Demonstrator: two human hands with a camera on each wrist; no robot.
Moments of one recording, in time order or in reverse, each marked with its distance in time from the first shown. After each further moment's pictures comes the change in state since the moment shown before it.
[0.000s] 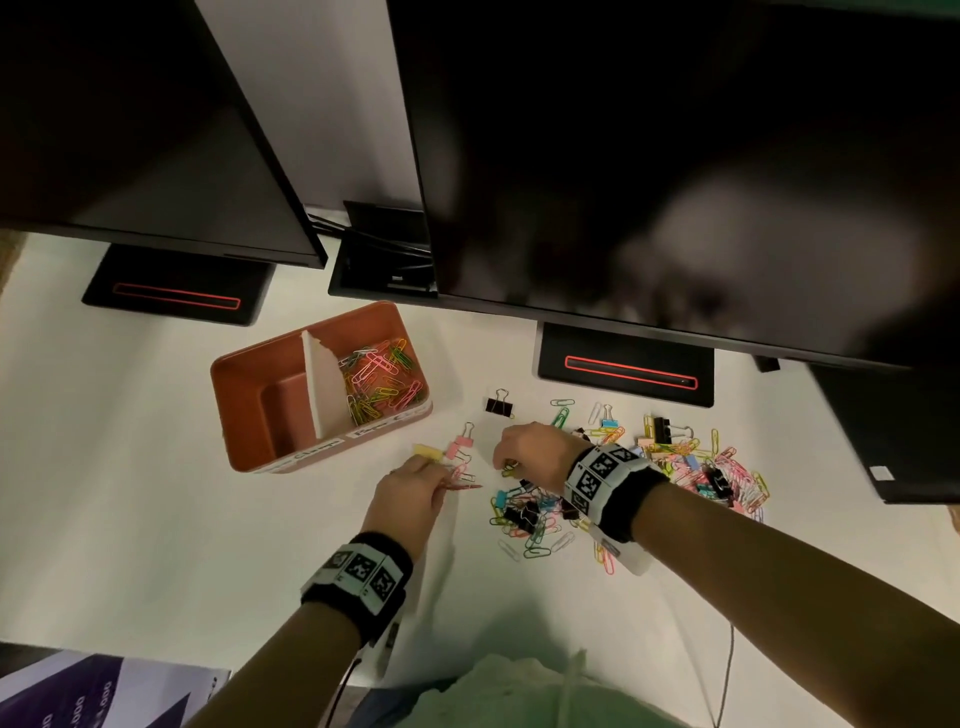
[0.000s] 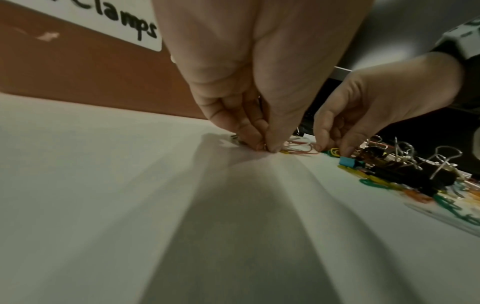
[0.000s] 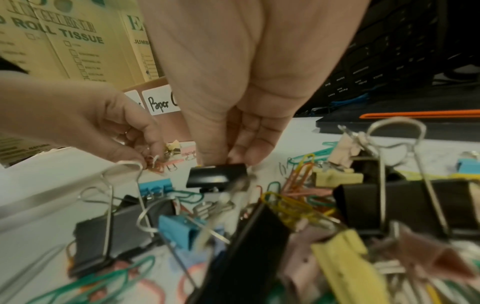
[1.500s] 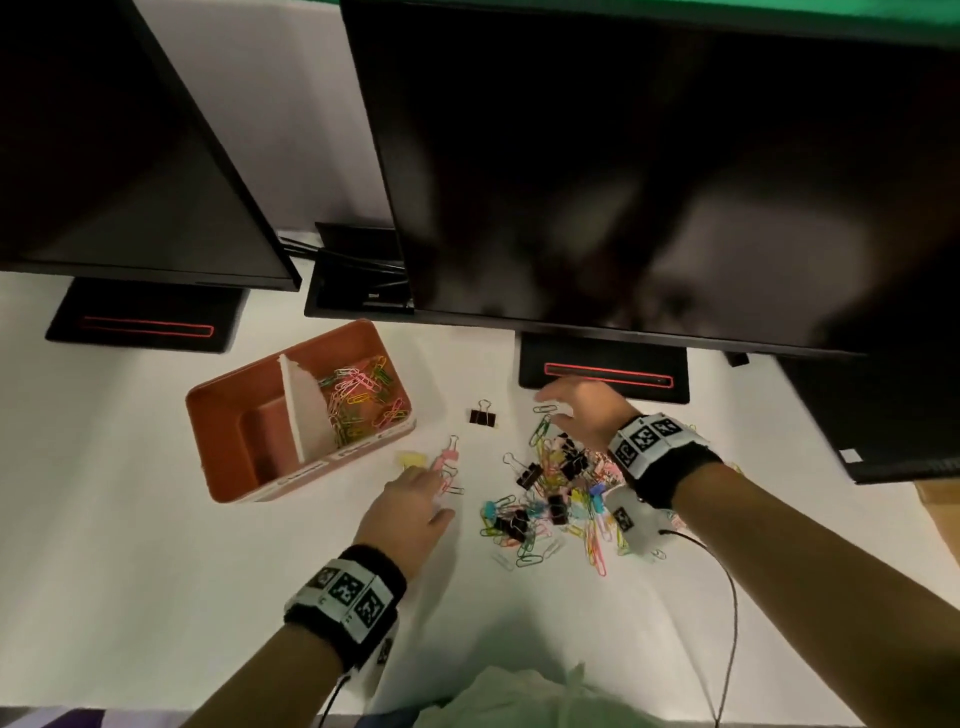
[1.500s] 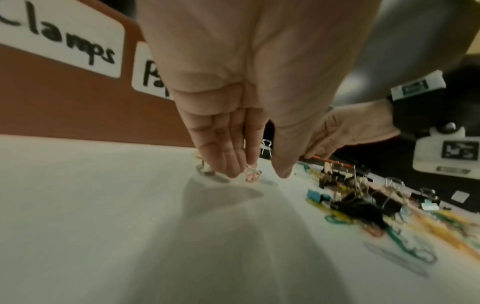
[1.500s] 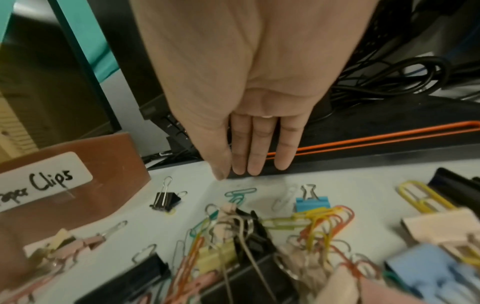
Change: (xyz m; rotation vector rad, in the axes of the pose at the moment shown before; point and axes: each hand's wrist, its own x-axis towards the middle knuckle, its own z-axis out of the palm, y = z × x) left_hand 0.007 0.015 -0.012 0.111 -0.239 -0.062; right_hand -0.036 0.054 -0.034 0.190 0.323 0.280
